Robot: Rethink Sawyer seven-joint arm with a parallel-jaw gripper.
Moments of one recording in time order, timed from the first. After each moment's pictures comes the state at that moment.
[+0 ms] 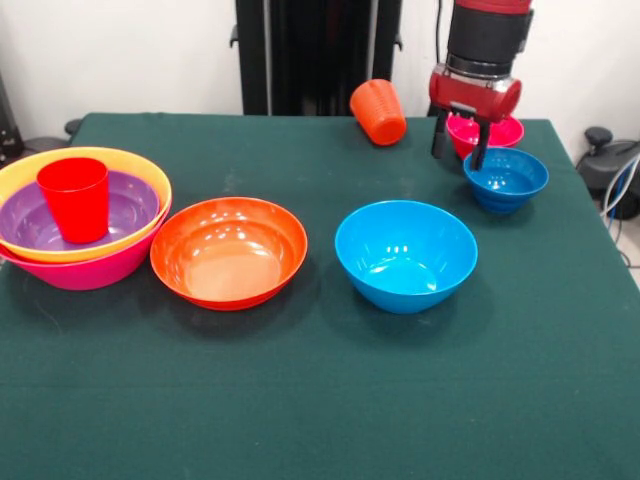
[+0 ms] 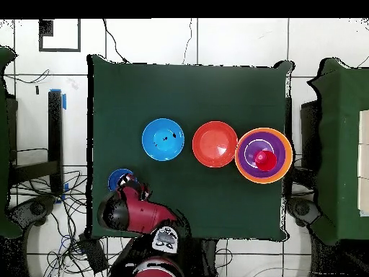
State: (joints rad) arm 0.10 -0.60 -0.05 2.13 0.30 -0.14 2.27
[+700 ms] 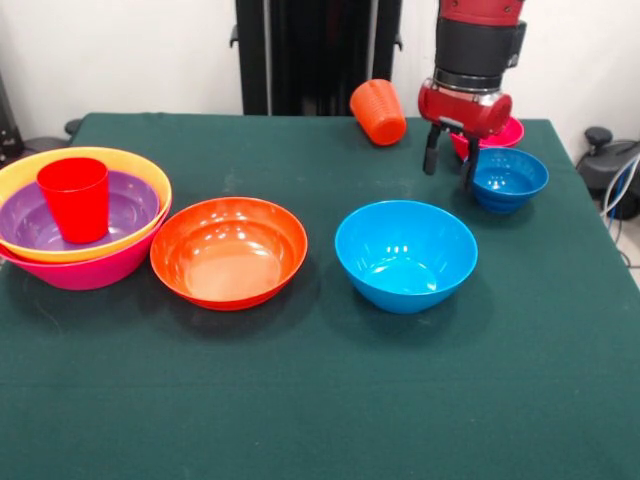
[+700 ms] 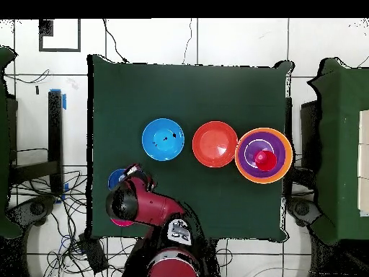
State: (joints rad) arm 0.01 -0.59 -0.01 2.11 0.31 -0.17 2.29
